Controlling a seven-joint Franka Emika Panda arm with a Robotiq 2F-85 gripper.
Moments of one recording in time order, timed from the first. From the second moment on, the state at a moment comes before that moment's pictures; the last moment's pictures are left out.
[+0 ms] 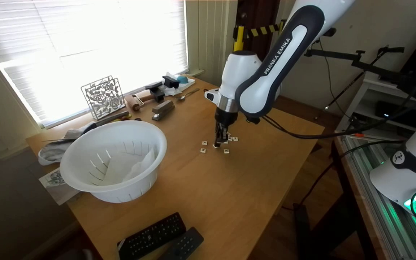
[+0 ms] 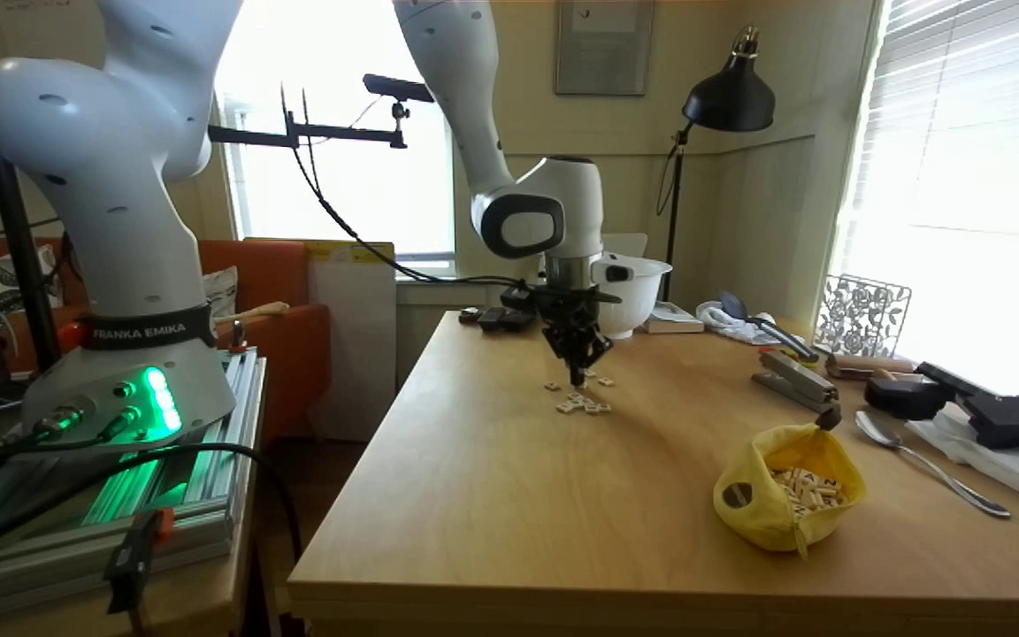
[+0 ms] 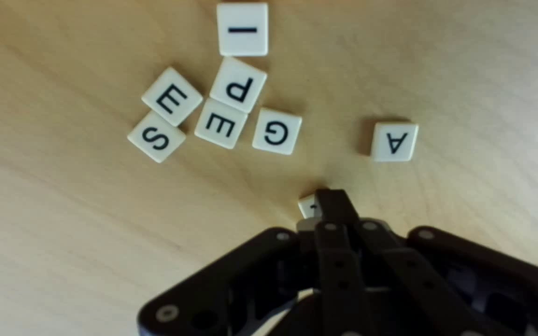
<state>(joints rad) -0.29 0.54 0.15 -2.23 0.07 2.91 -0.56</state>
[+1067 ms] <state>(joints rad) -0.22 0.57 0.11 -2.19 0.07 2.95 -0.30</state>
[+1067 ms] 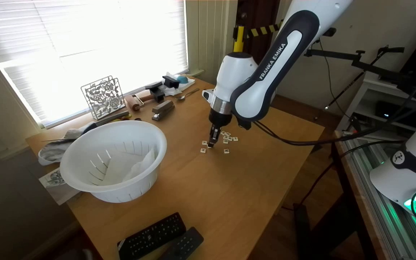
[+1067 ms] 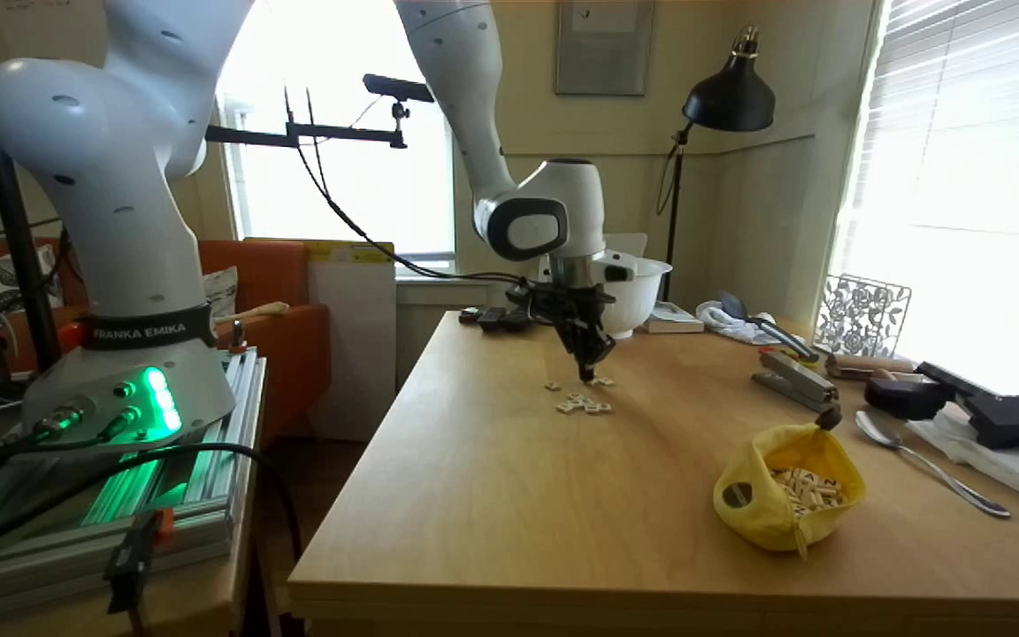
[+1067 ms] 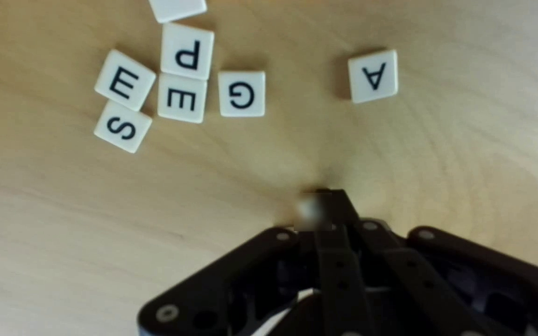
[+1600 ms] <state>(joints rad) -0.21 0.58 0.11 -2.18 0.07 2.97 -0.22</state>
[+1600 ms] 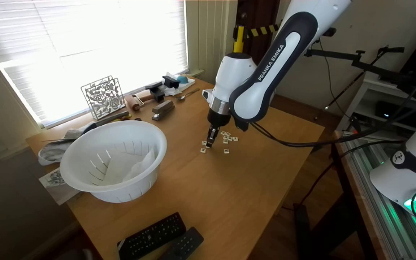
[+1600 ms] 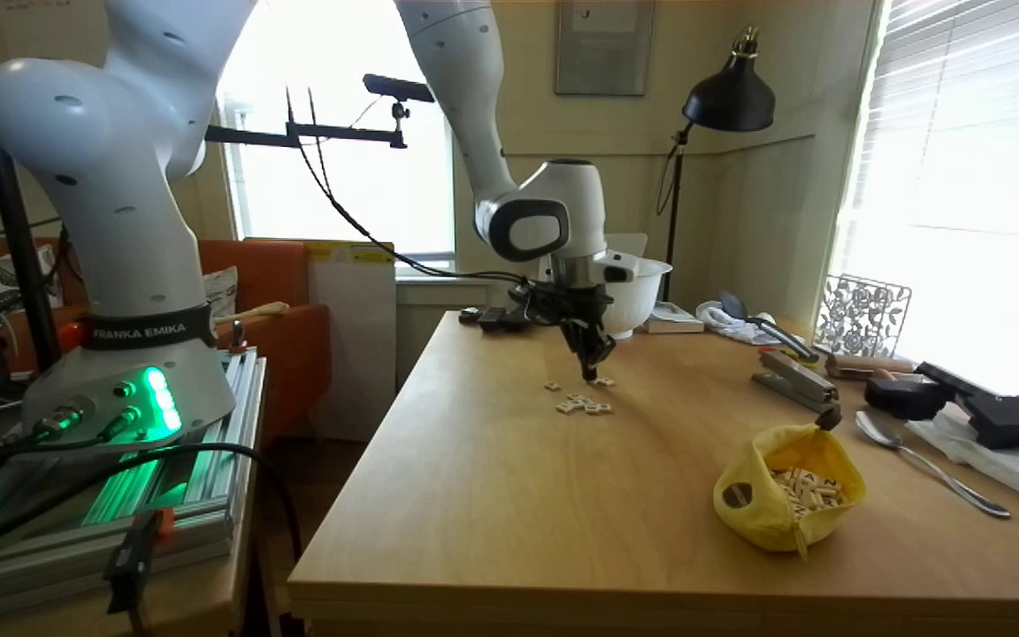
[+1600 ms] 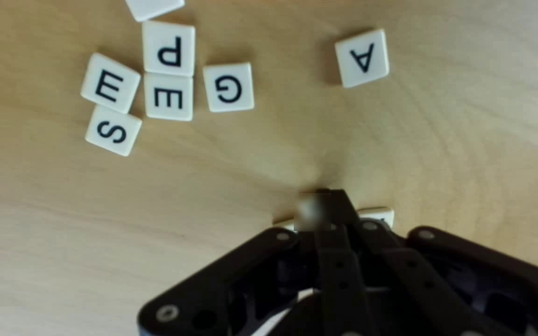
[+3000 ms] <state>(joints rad) -0.20 0.60 0.10 -2.15 0.07 2.99 -0.15</state>
